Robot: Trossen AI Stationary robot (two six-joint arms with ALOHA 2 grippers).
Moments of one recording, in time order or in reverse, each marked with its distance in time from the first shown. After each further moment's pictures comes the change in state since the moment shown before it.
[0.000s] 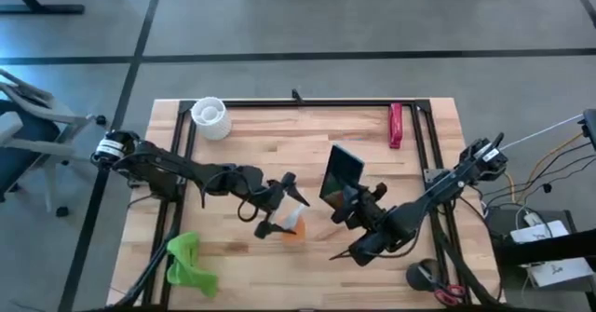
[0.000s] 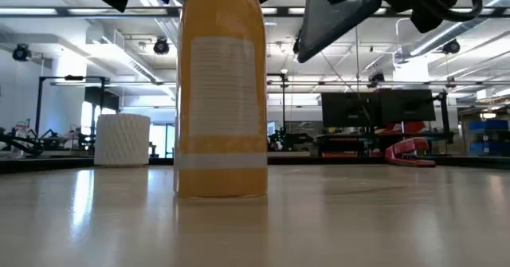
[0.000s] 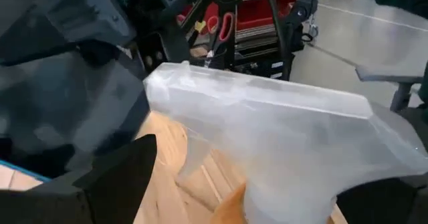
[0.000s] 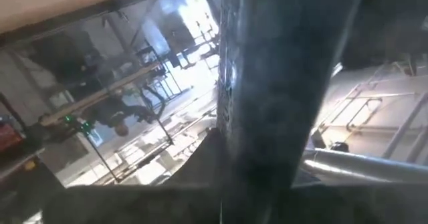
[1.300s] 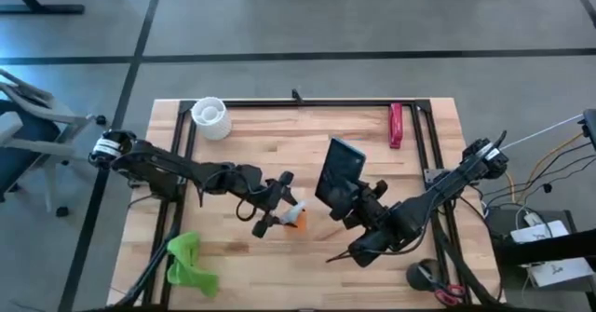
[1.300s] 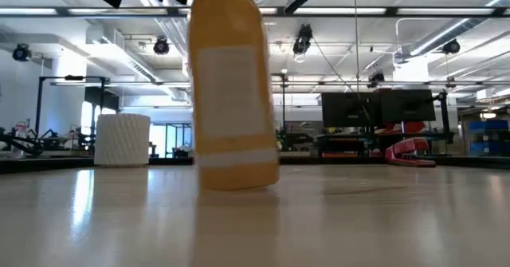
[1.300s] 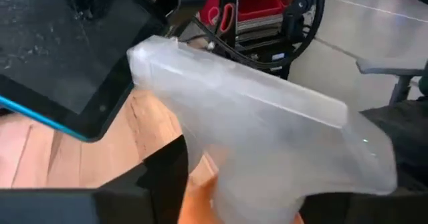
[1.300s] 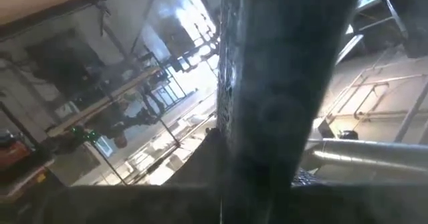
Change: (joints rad) left arm -0.001 -0.056 0.000 -0.110 -0.003 -0.009; right arm -0.008 -0.002 0.181 -0.100 -0.013 0.077
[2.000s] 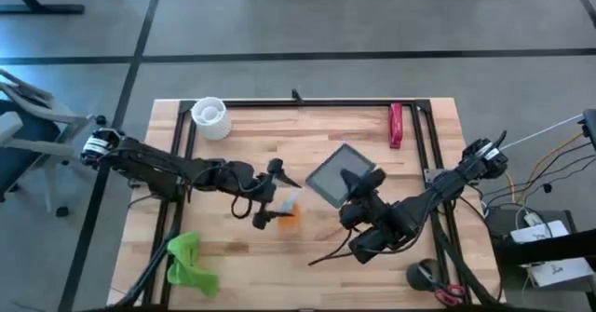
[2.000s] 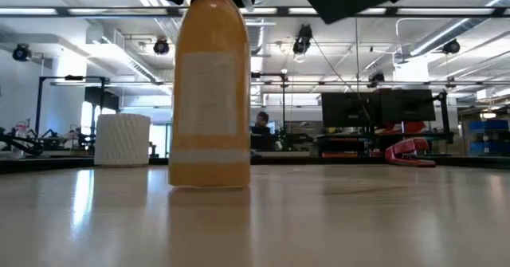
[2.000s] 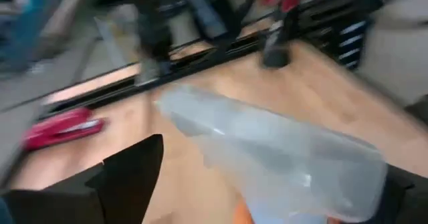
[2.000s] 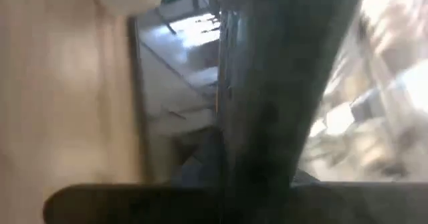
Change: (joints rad) left arm 0.003 -0.094 0.000 -0.119 -0.360 0.179; right arm -0.010 -0.002 -0.011 -0.130 -0.045 1.537
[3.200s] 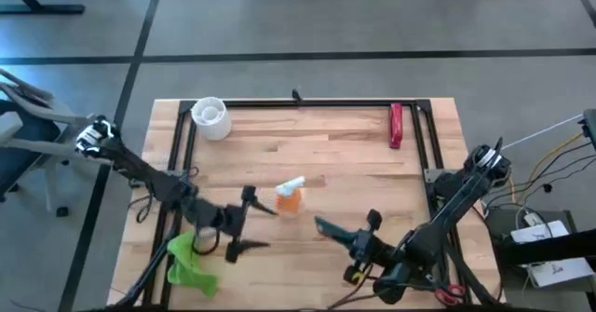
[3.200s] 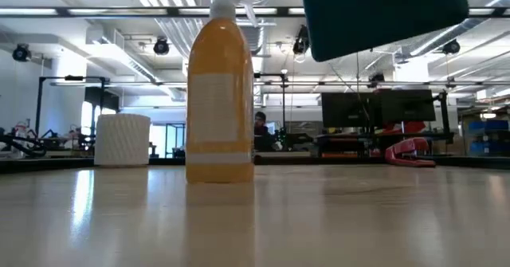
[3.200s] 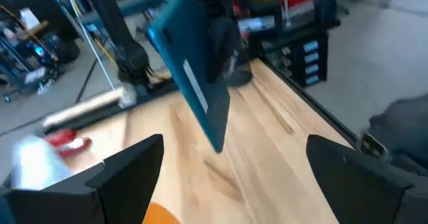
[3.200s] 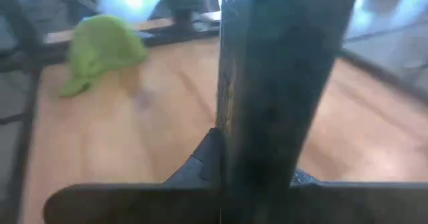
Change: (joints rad) left arm -0.458 -0.074 -0.004 -0.077 -0.338 -0.168; right arm 0.237 0.059 -0.152 0.689 -0.333 0.580
